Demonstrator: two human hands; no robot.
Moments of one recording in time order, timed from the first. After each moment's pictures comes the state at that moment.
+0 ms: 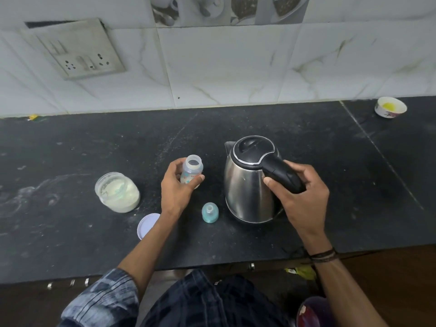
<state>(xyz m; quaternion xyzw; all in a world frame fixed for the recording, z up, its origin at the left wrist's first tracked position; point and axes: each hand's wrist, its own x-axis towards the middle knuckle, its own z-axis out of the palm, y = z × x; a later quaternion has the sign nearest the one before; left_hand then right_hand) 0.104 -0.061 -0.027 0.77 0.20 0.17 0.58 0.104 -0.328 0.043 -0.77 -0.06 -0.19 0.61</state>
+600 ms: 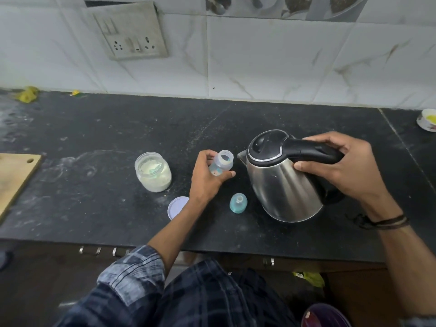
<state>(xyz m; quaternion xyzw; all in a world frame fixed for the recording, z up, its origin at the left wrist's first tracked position) 0.091 -0.046 -0.029 0.77 0.20 0.14 0.59 0.142 -0.320 0.116 -0.83 -0.24 -0.02 0.50</state>
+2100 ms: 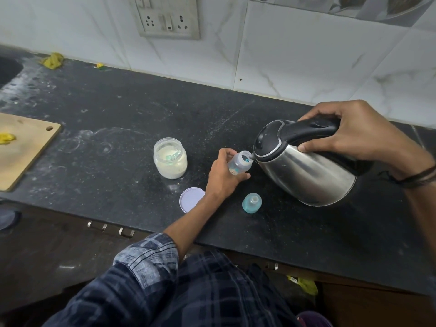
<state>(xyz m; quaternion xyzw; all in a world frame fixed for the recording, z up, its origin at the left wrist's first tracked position) 0.093 -0.044 -0.040 0.79 0.22 0.11 0.57 0.188 -0.246 0.182 -0.90 -0.34 0.12 0.25</state>
